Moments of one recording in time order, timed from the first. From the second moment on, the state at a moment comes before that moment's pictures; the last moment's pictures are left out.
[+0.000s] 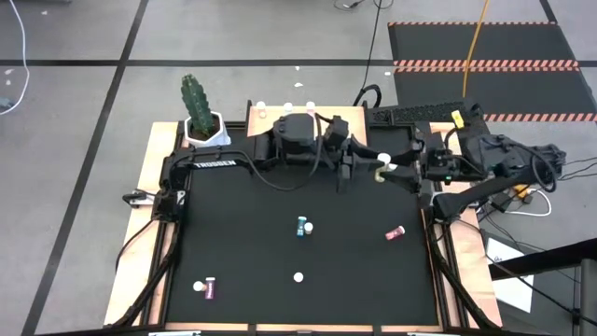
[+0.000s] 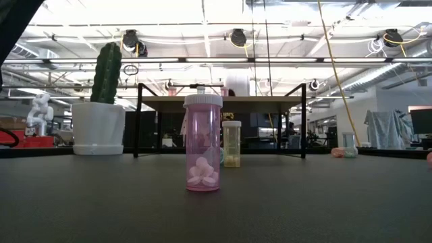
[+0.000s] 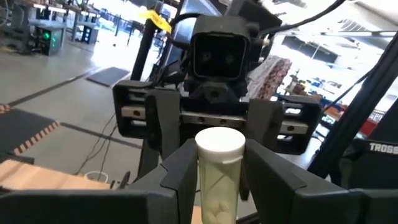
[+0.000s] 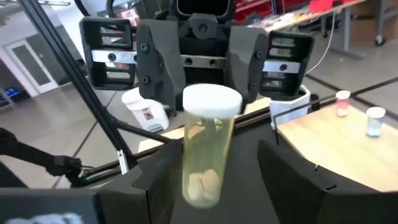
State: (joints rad) left arm 0.03 2.01 2.20 -0.12 0.14 -0.37; right arm 0.25 0.87 1.26 -0.56 0.33 0.40
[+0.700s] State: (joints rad) left arm 0.03 2.01 2.20 -0.15 0.18 -0.35; right arm 0.22 0.88 1.26 -0.52 0.24 0.43
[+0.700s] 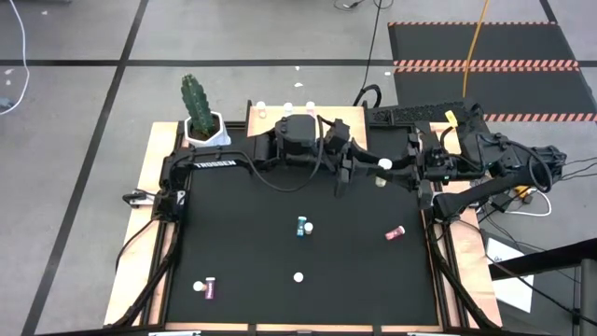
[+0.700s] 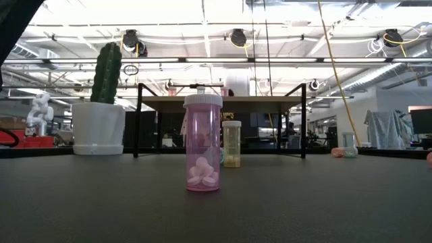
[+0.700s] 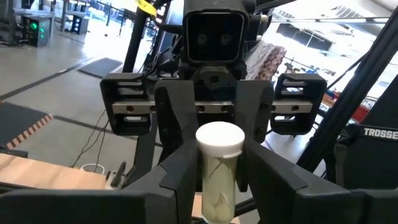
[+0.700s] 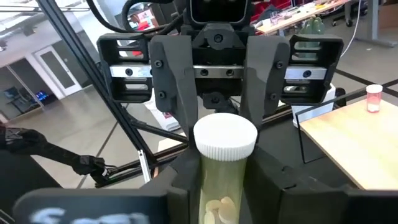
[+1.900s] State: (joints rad) left arm 0.01 2.01 2.20 -0.21 0.31 -0.22; right arm 0.22 0.94 1.26 -0.34 0.15 0.19
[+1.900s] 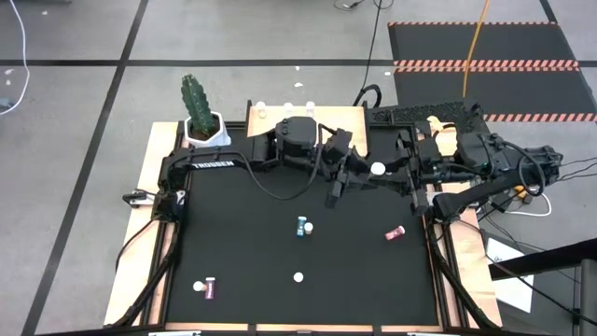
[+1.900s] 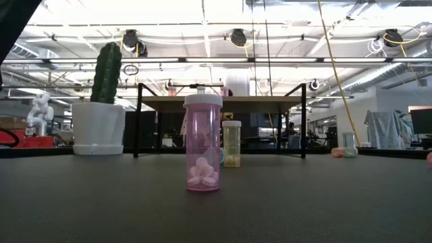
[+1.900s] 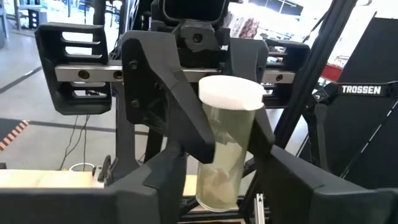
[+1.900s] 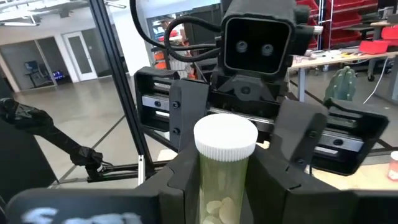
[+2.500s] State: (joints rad) left arm 0.01 2.01 2.20 -0.21 0.32 -0.18; right arm 0.22 0.93 1.26 -0.30 0.13 0.20
